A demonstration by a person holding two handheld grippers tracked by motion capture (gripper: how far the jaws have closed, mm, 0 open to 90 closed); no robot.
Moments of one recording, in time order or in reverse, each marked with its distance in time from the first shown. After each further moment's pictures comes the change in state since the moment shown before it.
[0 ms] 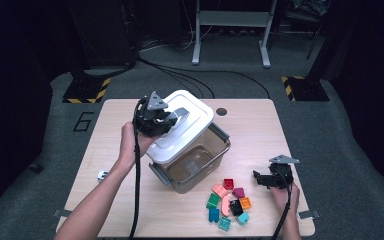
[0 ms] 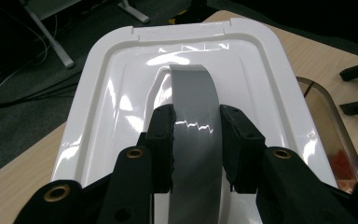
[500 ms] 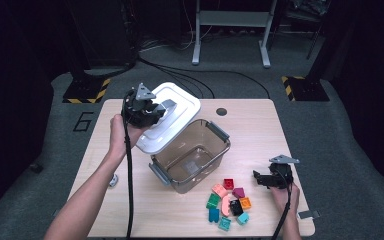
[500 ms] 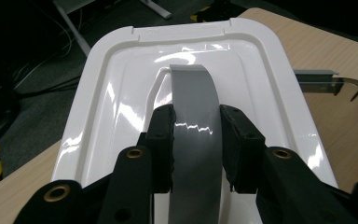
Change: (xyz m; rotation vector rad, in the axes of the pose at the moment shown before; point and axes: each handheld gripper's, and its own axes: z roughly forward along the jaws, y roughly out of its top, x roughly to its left) left arm 0.036 -0.001 -0.006 0.023 0.075 -0.018; right arm 0.000 0.000 0.000 0.001 -0.003 -0.001
